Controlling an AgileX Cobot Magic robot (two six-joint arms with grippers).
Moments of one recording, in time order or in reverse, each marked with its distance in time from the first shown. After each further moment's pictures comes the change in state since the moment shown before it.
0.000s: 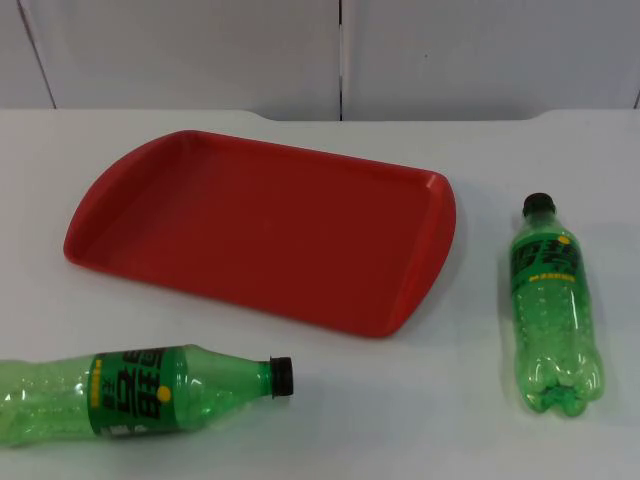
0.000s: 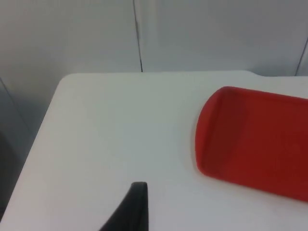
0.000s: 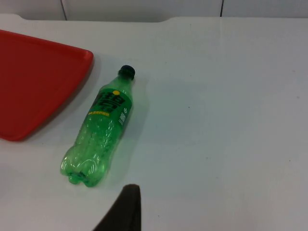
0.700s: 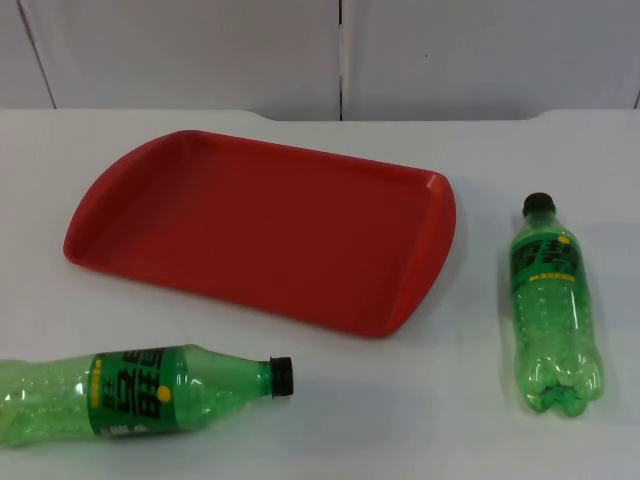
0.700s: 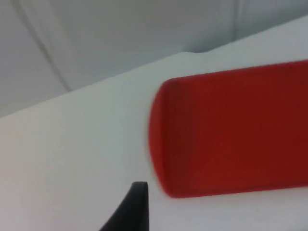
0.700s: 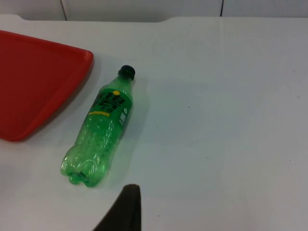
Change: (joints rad) right arm 0.000 0.000 0.000 0.000 0.000 0.002; left arm 0.000 0.490 -0.212 -0.351 -0.074 0.591
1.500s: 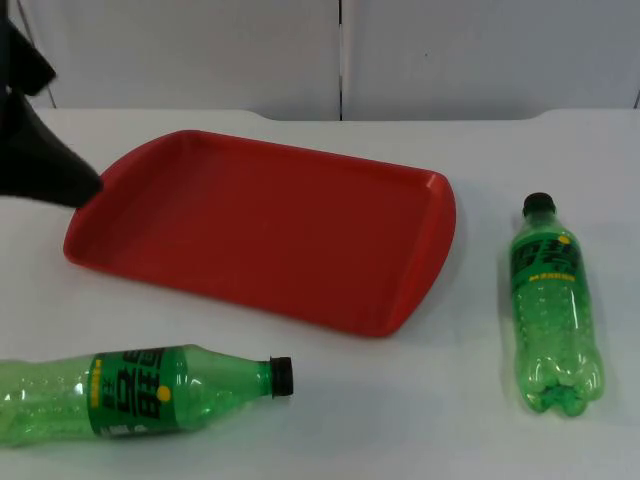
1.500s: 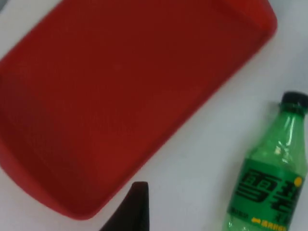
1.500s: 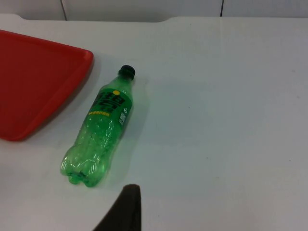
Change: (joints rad) right arm 0.000 0.000 0.000 0.000 0.000 0.000; left arm -0.140 0.409 -0.004 -0.149 0.115 0.688
